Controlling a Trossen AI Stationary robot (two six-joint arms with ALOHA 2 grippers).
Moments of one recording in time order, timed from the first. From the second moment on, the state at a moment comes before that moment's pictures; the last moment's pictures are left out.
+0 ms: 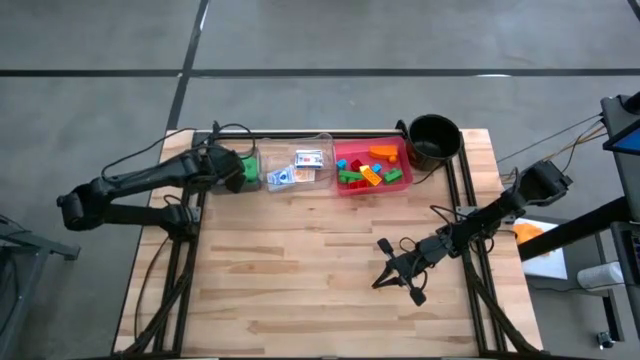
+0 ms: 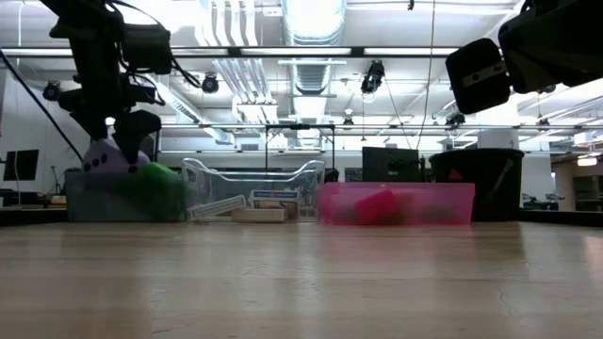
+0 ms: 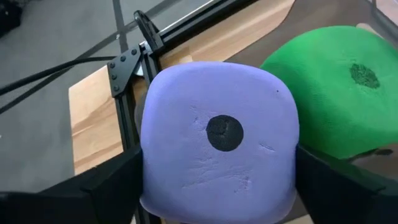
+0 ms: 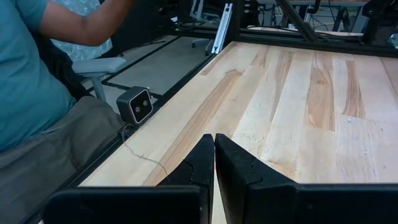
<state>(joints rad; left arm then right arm) 0.49 1.04 0.70 -0.99 -0.65 -0.56 0.49 1.39 0.36 0.78 -0.02 0.11</state>
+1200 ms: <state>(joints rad) 0.49 1.04 0.79 -1.06 -0.61 -0.54 0.49 1.39 0.36 0.78 -0.02 0.11</state>
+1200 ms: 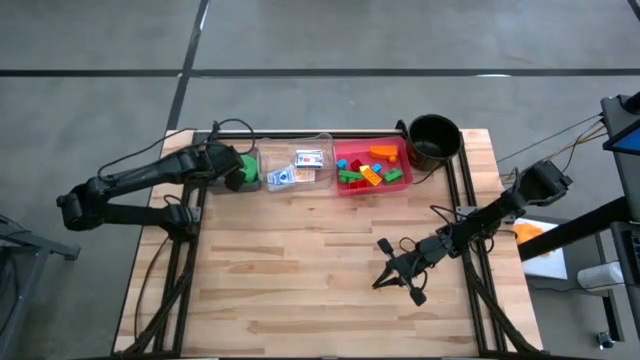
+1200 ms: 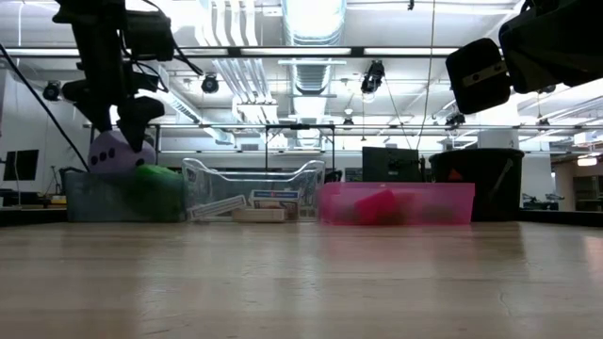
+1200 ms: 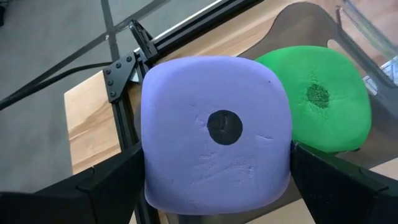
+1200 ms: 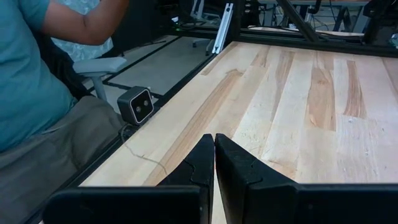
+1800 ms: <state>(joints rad) 0.49 1.04 0.79 -1.07 -0.61 -0.53 0.49 1.39 0.36 0.78 -0.02 0.10</state>
